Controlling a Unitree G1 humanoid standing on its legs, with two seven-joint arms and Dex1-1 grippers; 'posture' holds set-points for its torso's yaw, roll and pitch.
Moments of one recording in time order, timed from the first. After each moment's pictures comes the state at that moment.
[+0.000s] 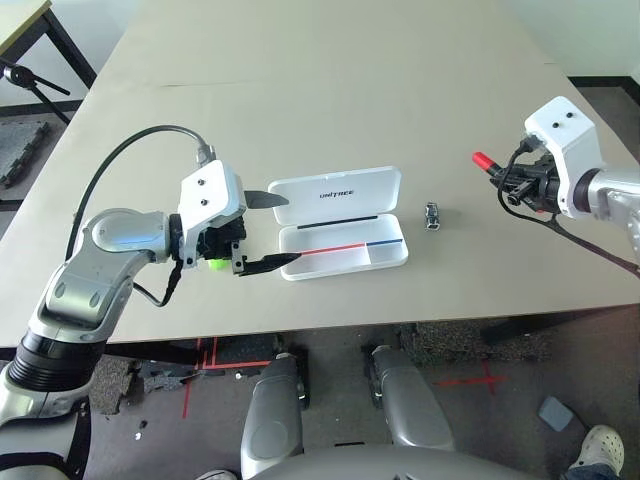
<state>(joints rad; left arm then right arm) -0.30 0.84 -0.01 -0.35 -0.37 0.37 -1.07 -0.62 -0.96 0.10 -0.04 0.22 0.76 0.84</state>
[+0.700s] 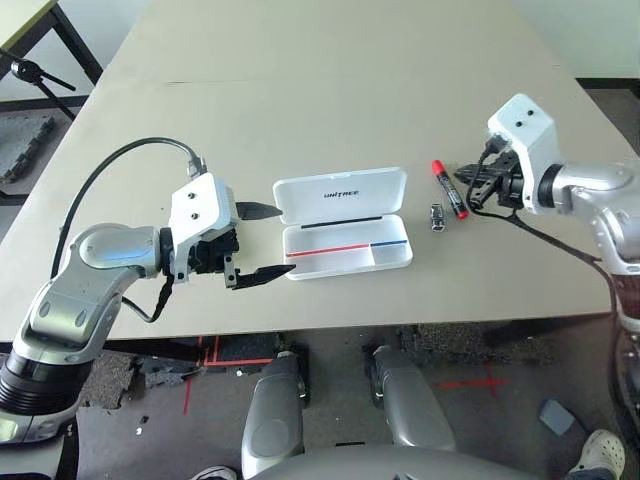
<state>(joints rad) -0.23 0.86 0.03 -0.41 -0.40 0.41 -1.06 -0.62 -0.77 0.07 -0.12 0.21 0.86 0.75</state>
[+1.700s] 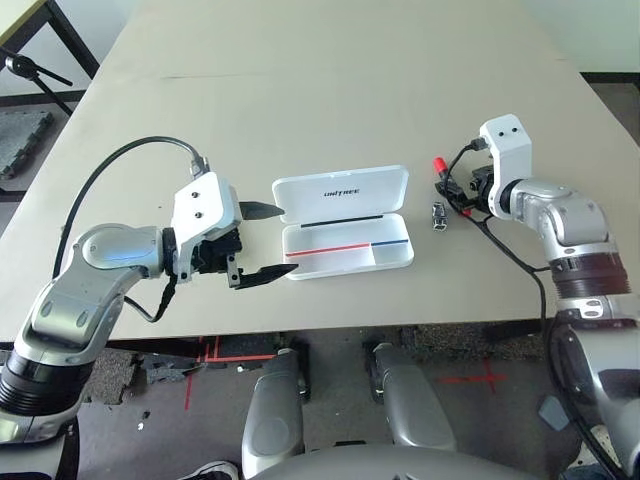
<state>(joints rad) -0.24 0.86 0.02 -0.46 -0.41 0.44 -1.03 -0.71 -0.52 -0.01 0.34 0.16 0.78 0.47</state>
